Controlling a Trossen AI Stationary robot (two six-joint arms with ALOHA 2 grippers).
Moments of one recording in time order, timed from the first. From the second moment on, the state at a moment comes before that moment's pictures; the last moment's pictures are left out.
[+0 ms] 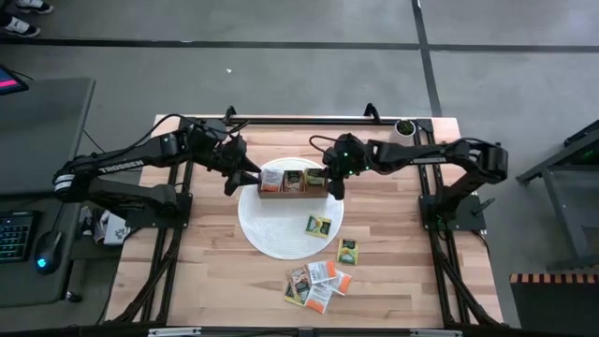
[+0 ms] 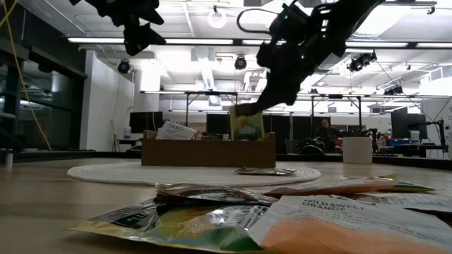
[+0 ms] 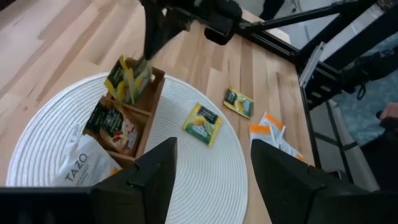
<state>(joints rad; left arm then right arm) 0.32 0.98 0.93 -0.52 0.39 -0.23 -0.30 1.55 0.93 -0.13 -0.17 0.04</state>
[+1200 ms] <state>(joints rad) 0.32 0.98 0.93 -0.46 0.38 -0.29 -0.32 1.64 0.93 -0.10 -0.20 0.00</state>
